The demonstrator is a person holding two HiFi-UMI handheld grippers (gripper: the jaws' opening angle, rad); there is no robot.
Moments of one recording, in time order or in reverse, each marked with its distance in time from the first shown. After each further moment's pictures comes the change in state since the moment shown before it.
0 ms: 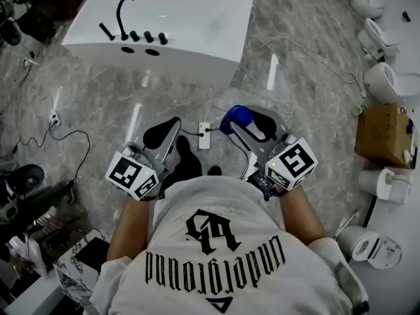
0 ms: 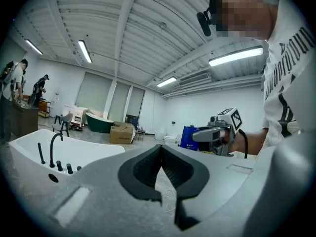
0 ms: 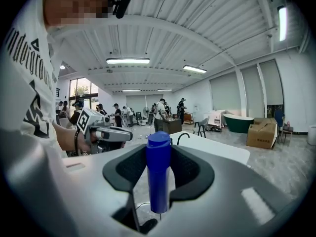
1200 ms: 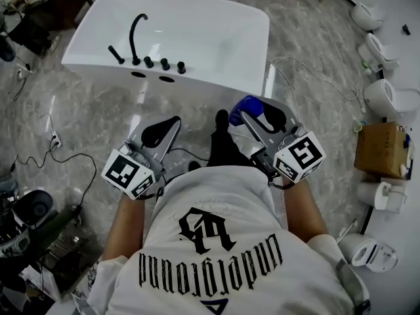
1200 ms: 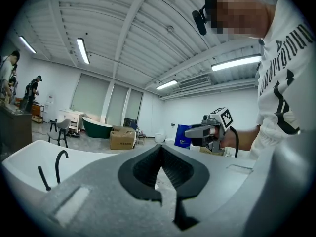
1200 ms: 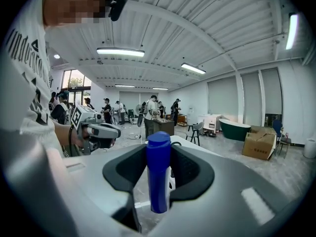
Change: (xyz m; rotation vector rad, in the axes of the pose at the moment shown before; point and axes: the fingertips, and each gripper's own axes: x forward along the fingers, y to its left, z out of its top) left arm 0.019 0.244 0.070 0.043 -0.022 -0.066; right arm 0.223 -0.104 0.080 -0.054 0.009 -0.086
